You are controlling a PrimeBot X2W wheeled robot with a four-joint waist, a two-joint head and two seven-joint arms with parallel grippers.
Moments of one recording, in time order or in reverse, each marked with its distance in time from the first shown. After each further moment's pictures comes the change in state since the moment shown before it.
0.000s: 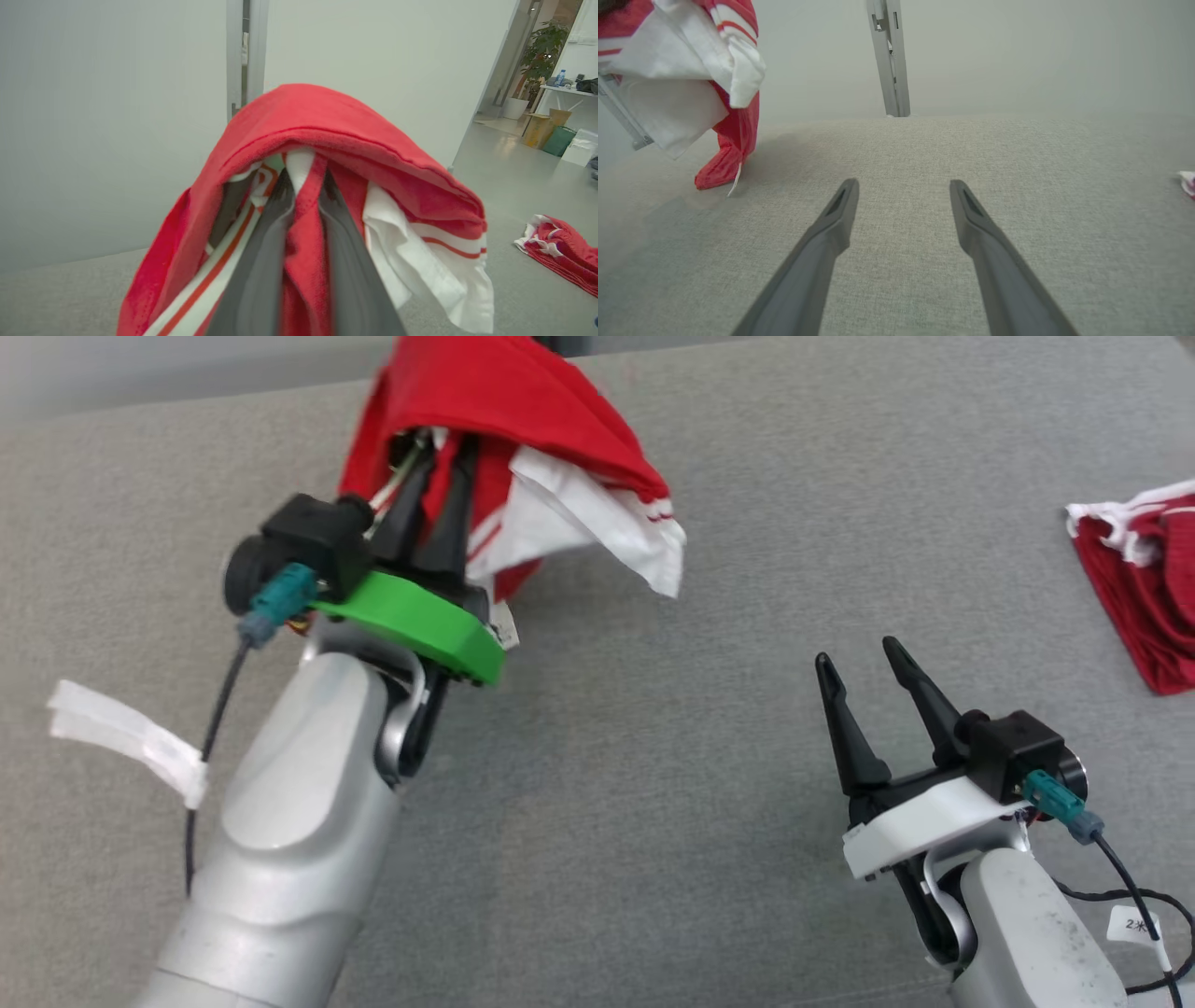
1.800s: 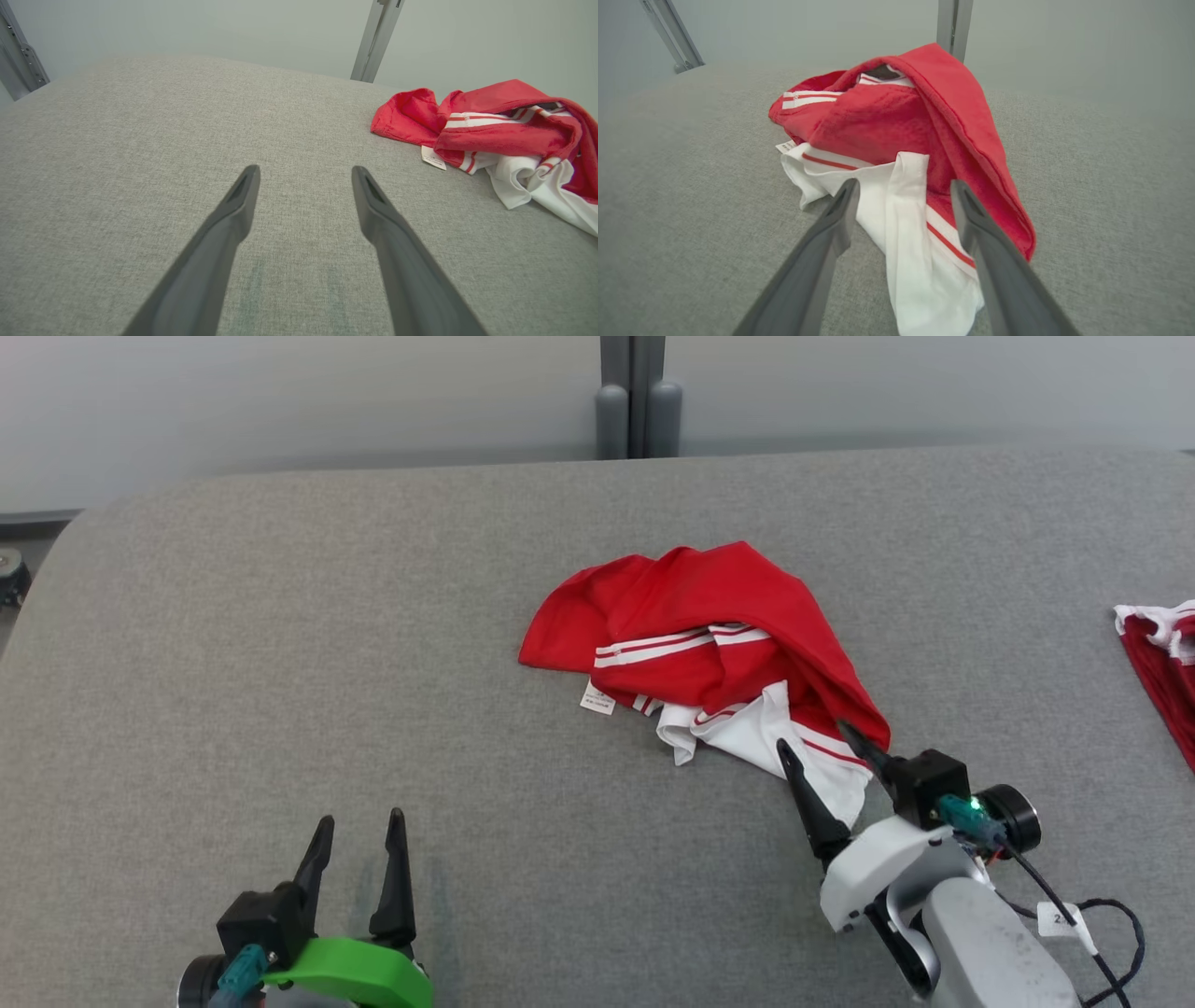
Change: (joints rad) left arm 0.714 -0.054 0.295 -0.186 0.160 0.049 0.000; right arm -0.041 0.002 0.070 0.289 -0.097 0.000 0.000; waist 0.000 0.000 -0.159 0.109
